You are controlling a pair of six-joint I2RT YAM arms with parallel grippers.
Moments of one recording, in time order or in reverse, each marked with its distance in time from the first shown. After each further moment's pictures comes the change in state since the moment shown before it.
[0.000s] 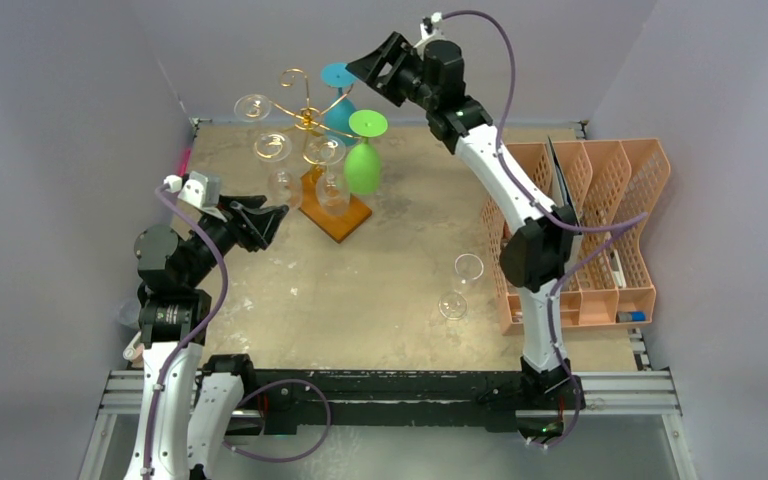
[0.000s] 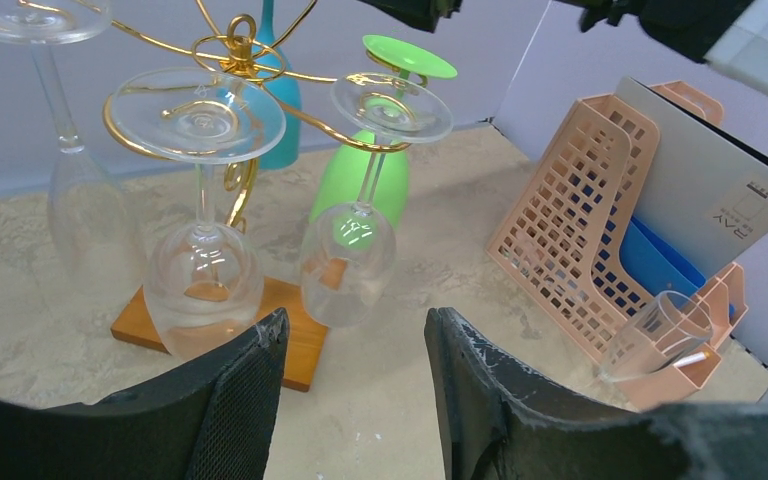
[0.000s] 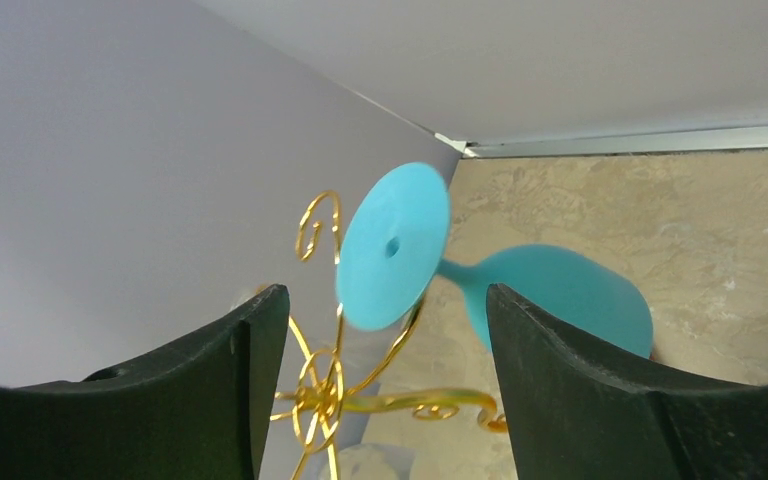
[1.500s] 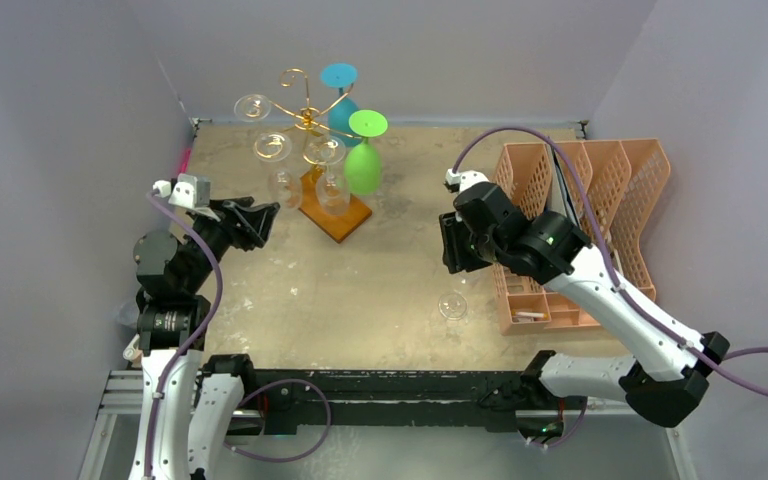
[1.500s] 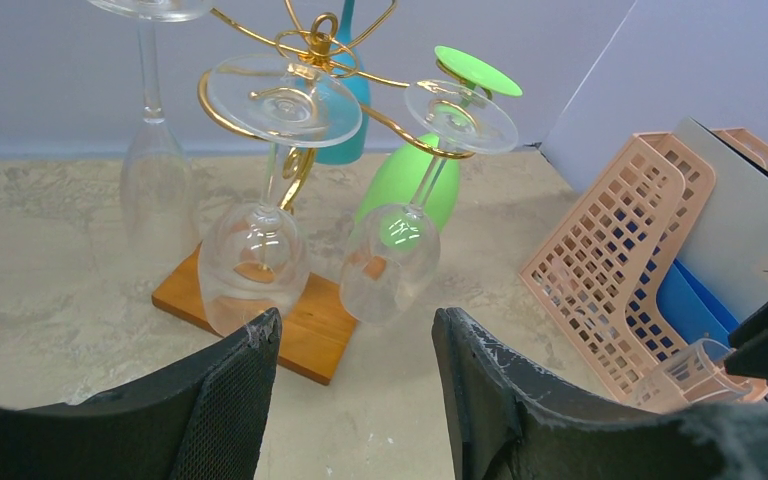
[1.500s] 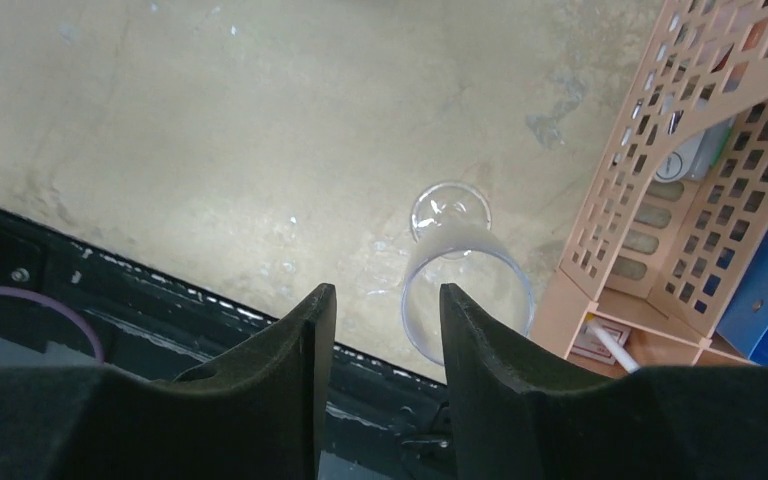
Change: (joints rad) left arm 0.000 -0.036 0.000 -0.058 -0.142 -0.037; right arm 0.329 -0.992 -0.897 -0.916 0.437 -0.475
